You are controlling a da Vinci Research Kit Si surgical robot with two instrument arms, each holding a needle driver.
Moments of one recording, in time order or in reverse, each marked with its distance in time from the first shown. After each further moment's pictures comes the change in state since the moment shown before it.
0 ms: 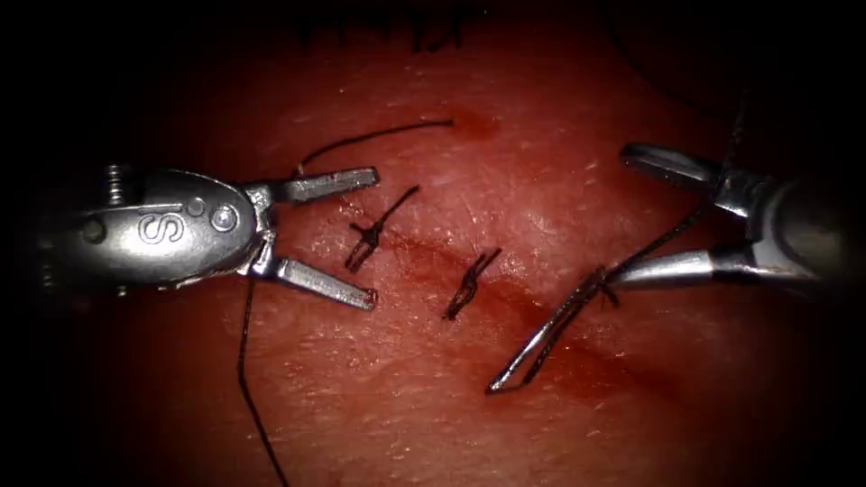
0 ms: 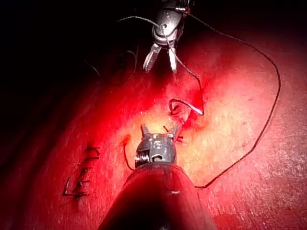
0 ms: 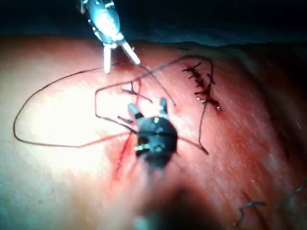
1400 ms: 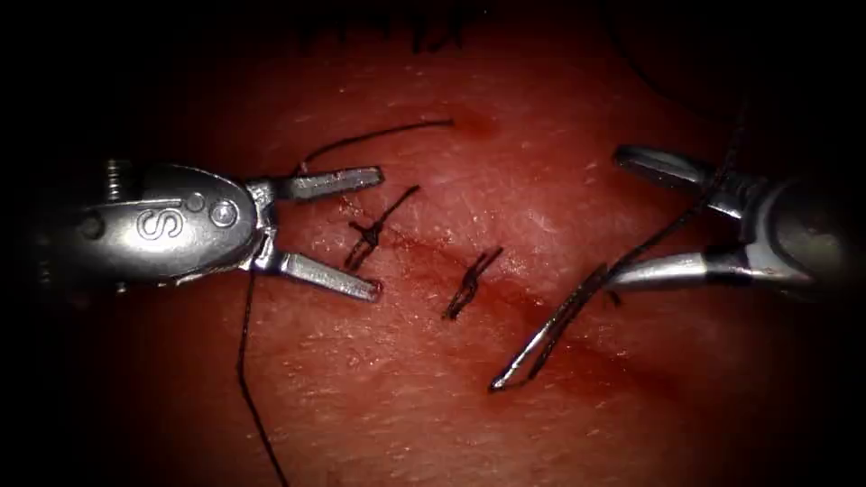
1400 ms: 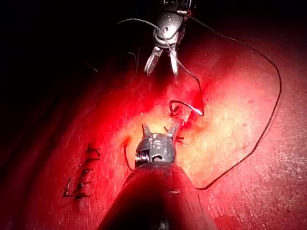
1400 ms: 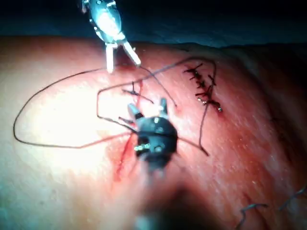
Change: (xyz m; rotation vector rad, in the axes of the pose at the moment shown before) right arm 0.000 0.000 0.000 -0.002 0.000 0.000; left arm 0.001 0.000 0.000 0.004 0.014 -0.009
